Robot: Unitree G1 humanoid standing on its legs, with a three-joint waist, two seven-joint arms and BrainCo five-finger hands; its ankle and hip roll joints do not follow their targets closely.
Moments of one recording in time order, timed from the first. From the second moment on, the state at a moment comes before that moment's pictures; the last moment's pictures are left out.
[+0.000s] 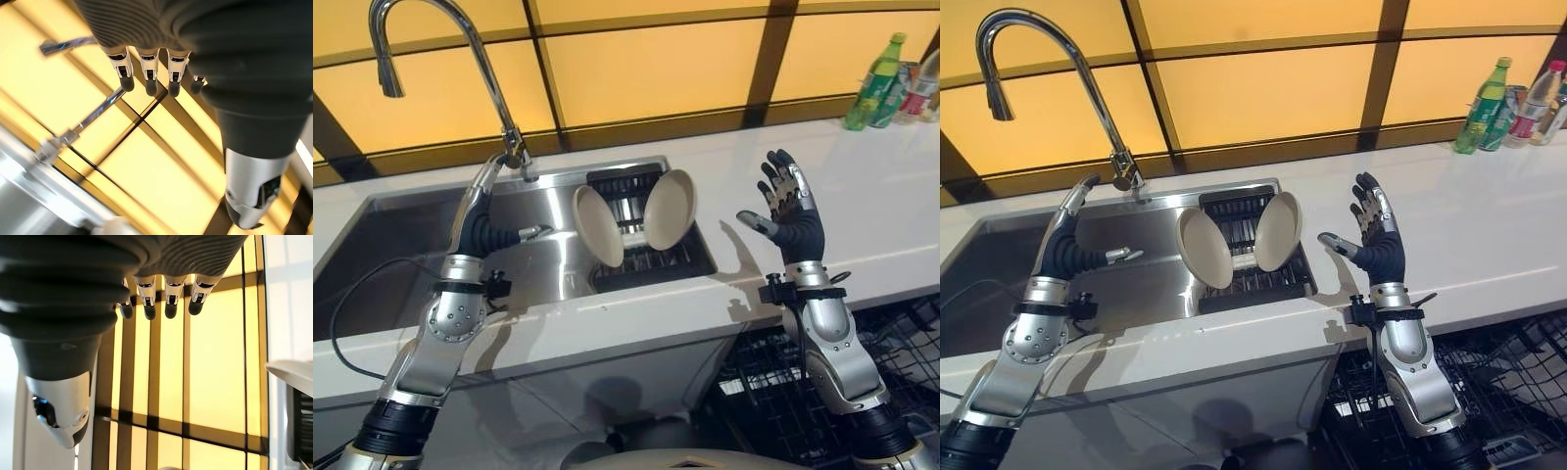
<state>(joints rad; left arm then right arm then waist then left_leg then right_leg) -0.04 0.74 -0.03 -0.12 0.31 -0.09 0.31 -0.06 -0.50 0.16 -0.31 0.37 -0.19 -0.25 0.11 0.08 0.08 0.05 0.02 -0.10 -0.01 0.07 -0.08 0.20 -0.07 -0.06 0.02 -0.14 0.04</state>
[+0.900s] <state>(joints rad) -0.15 1.01 -0.26 0.05 0.82 -0.35 0.59 -0.05 -0.58 0.15 -0.30 0.45 -0.17 -0.22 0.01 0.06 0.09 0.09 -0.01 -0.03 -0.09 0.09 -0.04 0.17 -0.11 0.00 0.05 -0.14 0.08</state>
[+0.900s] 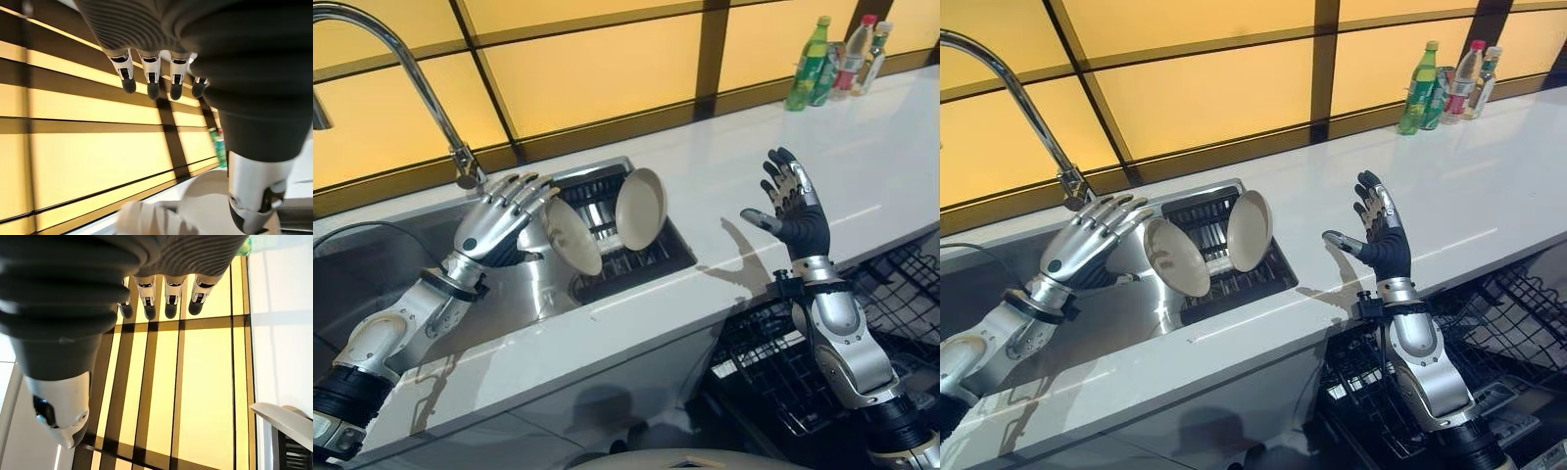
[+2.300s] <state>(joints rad) -0.22 1.07 -0.45 0.19 1.01 -0.18 0.50 -0.02 -0.60 0.15 -0.26 0.47 -0.15 -0.20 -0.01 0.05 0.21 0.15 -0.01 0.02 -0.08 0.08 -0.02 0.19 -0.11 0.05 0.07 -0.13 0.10</state>
